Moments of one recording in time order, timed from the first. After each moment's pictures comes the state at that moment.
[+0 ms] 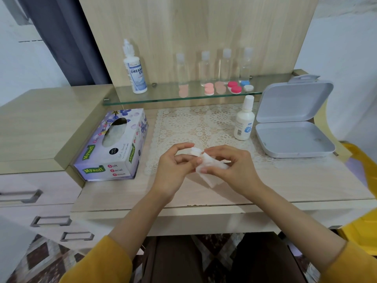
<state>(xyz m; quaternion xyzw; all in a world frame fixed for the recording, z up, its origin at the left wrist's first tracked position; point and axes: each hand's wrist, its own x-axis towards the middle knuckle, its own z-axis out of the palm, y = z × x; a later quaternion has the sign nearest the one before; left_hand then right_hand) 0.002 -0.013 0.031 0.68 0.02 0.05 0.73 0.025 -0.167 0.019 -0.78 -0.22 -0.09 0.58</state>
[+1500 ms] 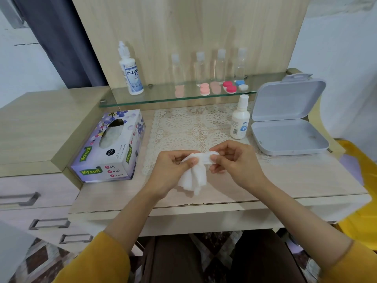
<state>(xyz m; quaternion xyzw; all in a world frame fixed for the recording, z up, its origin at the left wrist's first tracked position) 0.006 -0.006 0.033 0.75 -0.03 0.02 0.66 0.023 -0.176 0.031 -0.72 -0.13 -0.01 0.68</state>
